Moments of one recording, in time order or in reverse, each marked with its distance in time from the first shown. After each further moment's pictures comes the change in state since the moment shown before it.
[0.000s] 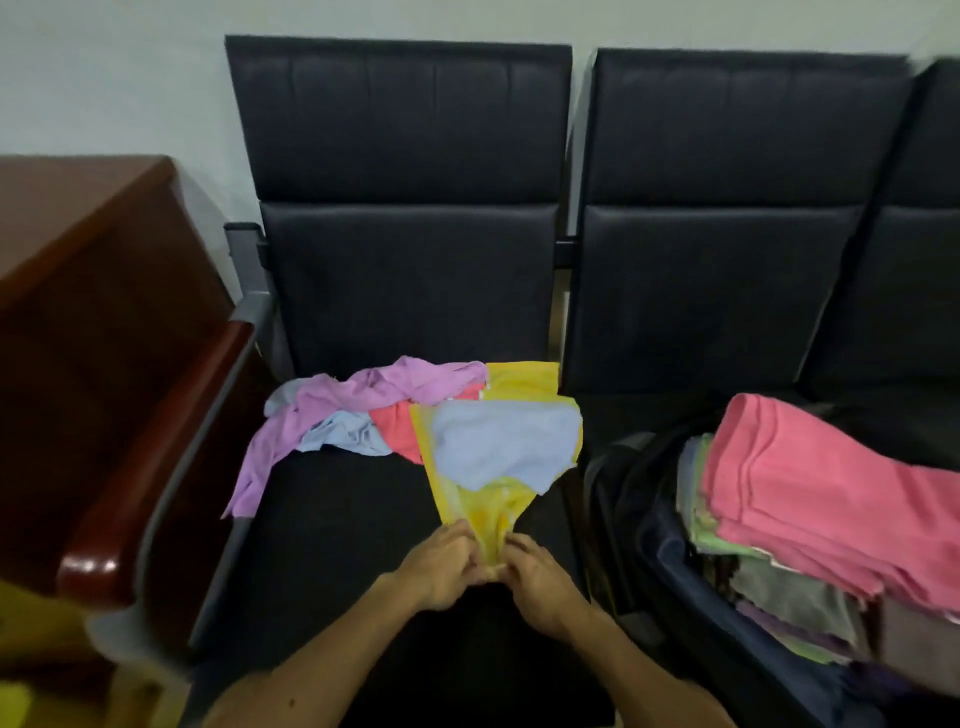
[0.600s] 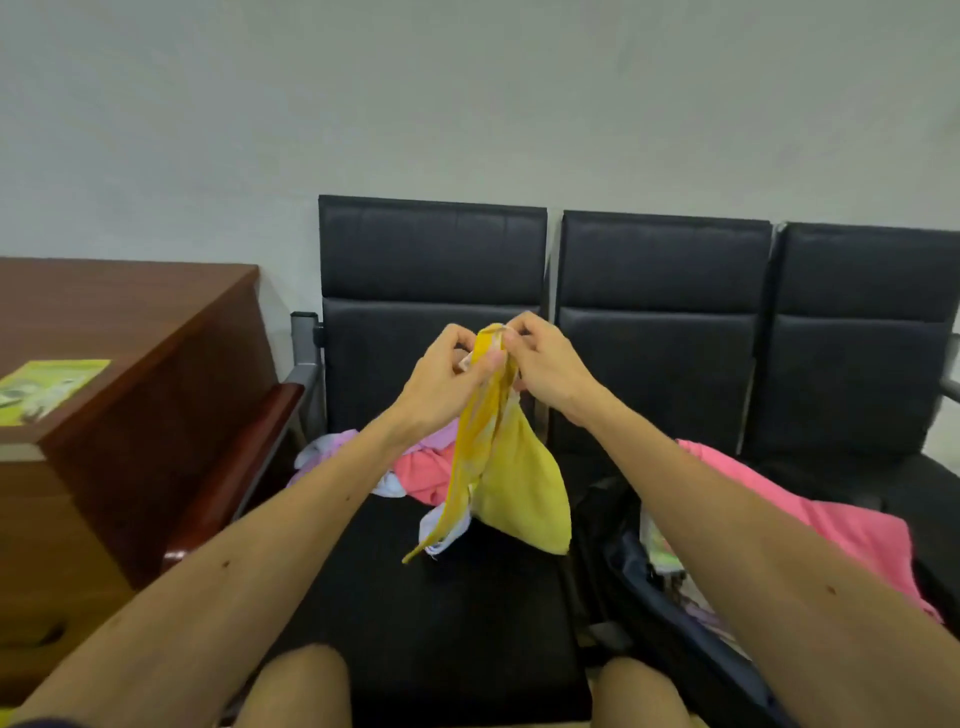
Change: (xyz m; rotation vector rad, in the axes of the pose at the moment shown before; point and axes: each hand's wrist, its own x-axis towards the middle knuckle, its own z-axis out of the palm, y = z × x) left_hand -0.147 0.139 -0.215 -0.667 0.758 0.399; right_hand -0.100 -0.206 -0.261 0.392 0.619 -0.318
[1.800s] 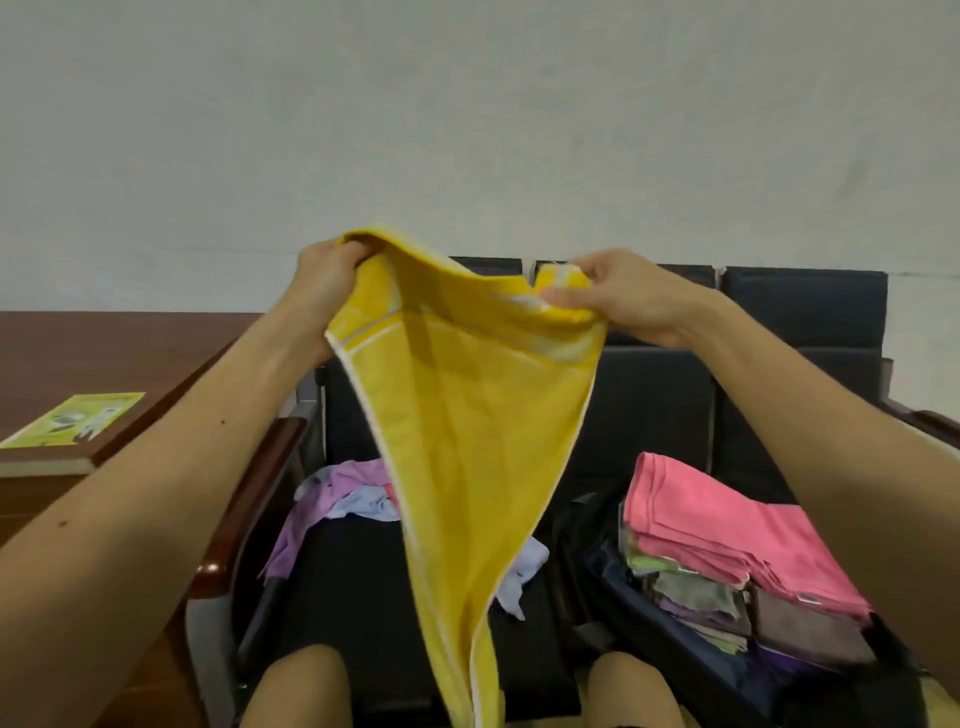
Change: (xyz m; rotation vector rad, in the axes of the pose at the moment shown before) left_hand -0.043 0.163 -0.096 -0.247 0.369 -0.005; right_hand -0.081 -0.132 -0.139 0.036 -0.195 -0.040
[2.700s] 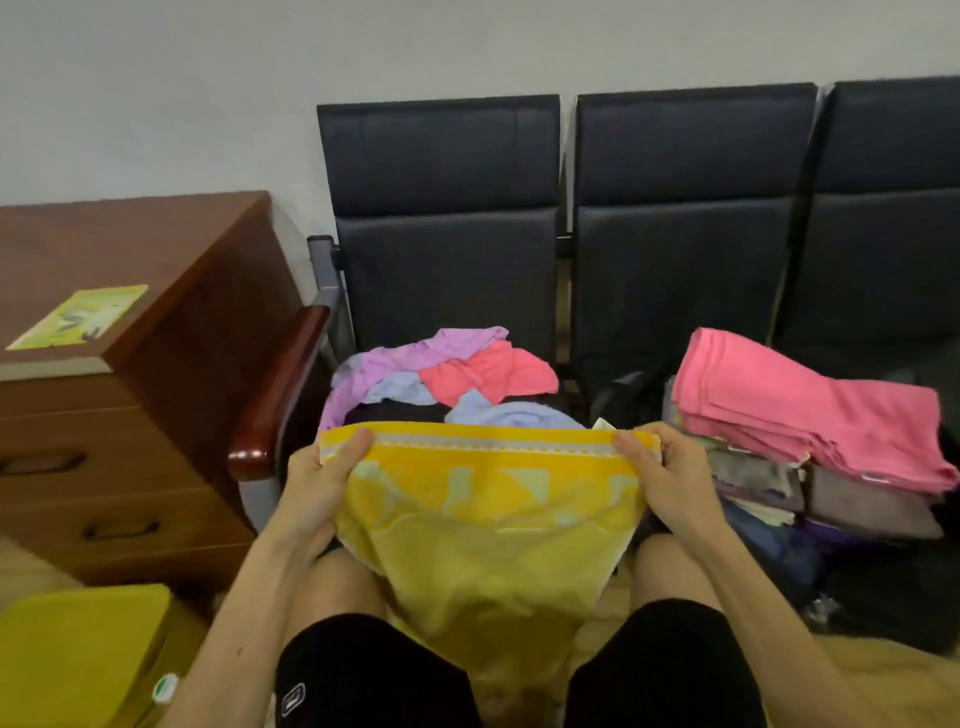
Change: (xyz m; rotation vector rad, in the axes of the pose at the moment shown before) left_hand -0.161 -0.230 -0.080 0.013 0.116 -0.553; right_hand -0.127 0.238 0.161 0.110 0.485 0.278
